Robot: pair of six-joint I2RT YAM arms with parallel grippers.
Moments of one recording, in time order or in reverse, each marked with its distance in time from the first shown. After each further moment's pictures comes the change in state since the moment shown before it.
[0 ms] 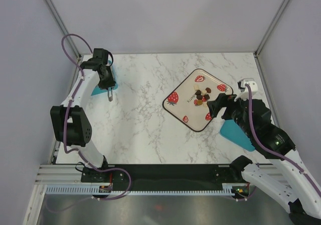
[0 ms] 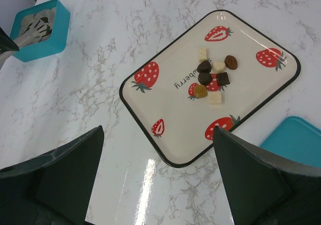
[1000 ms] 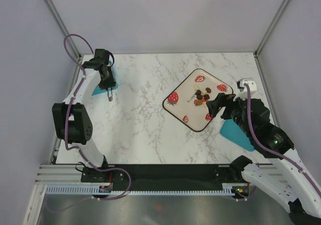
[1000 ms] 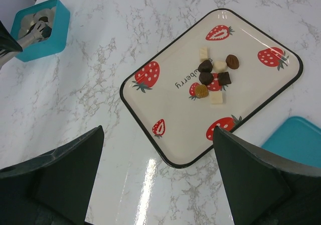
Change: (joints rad) left arm 0.000 0.036 0.006 0.013 -0.028 0.011; right arm 0.000 0.010 -0.008 0.010 -0.002 0.005
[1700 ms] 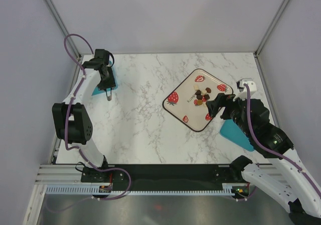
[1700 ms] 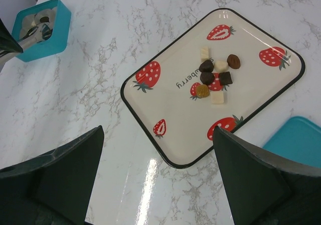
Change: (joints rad) left arm 0.000 0.000 0.001 -0.015 -0.023 0.013; right arm 0.000 -0.002 -0.009 0.010 -0.003 0.004
